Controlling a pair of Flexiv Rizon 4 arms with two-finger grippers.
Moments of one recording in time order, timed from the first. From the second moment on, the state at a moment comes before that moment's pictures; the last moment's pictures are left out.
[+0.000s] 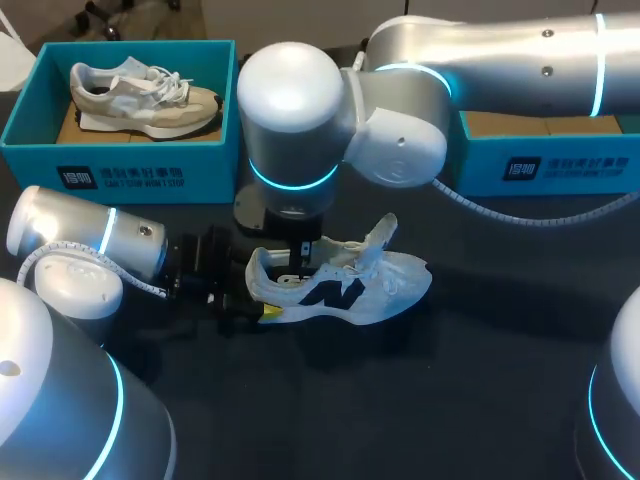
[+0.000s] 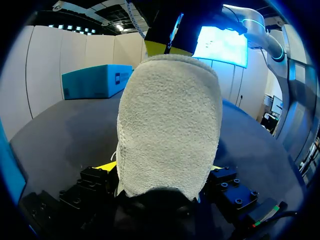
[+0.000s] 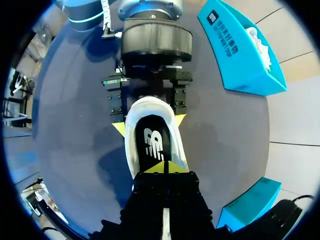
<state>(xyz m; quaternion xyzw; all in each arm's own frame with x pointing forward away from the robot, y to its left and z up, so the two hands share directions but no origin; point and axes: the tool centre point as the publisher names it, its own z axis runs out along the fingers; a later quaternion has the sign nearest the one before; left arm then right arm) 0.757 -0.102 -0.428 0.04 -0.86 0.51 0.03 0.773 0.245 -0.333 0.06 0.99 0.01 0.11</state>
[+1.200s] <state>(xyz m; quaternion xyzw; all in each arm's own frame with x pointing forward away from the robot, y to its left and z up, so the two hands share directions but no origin) 0.757 -0.102 -0.428 0.04 -0.86 0.51 0.03 0.774 0.223 -0.372 0.05 1.00 0.00 0.05</state>
